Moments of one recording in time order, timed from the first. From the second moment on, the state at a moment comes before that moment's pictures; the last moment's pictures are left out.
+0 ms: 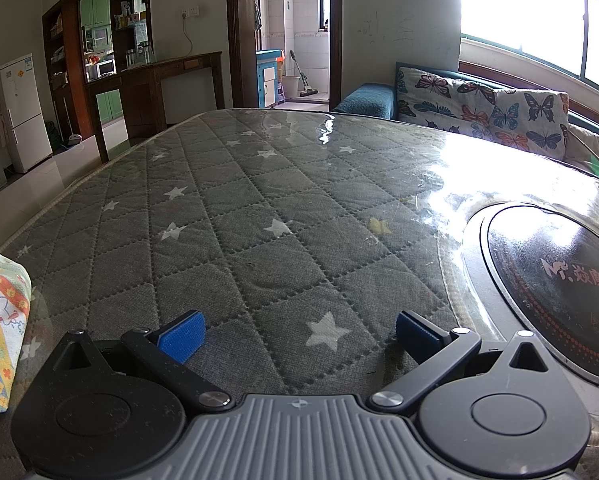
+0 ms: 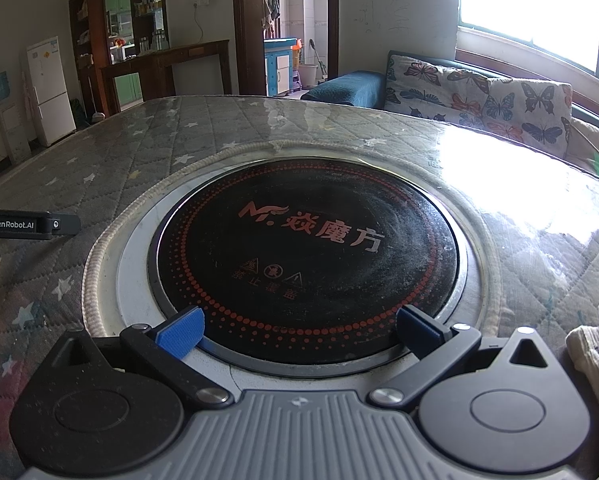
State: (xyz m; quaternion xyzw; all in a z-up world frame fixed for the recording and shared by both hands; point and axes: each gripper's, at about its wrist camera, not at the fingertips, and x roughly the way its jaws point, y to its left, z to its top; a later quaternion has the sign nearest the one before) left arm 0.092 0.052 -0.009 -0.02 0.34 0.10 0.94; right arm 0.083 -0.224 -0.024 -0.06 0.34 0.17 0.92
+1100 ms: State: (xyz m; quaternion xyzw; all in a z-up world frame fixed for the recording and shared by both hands) left arm 0.092 0.053 -0.009 -0.02 0.34 0.10 0.94; right arm 0.039 -0.276 -0.024 -0.04 0.34 0.09 0.94
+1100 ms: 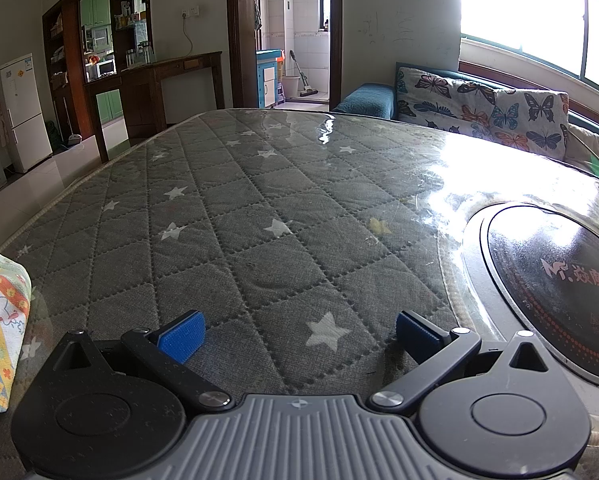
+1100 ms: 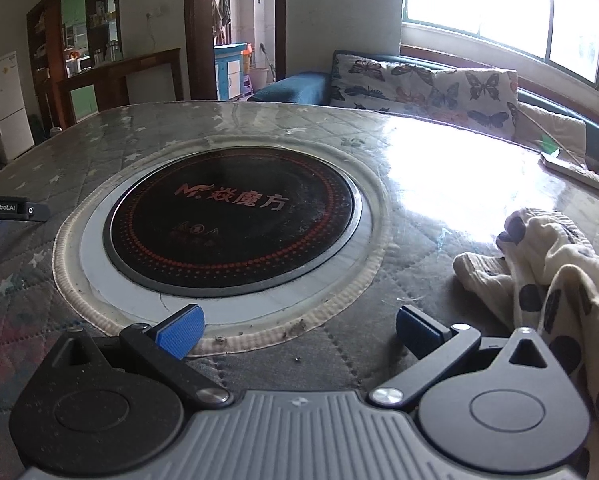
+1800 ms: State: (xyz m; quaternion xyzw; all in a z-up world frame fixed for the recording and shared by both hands) left arm 0.092 0.053 -0.009 -0.02 0.34 0.10 0.94; right arm 0.064 -0.264 -0.026 -0.06 0.34 0.06 0.94
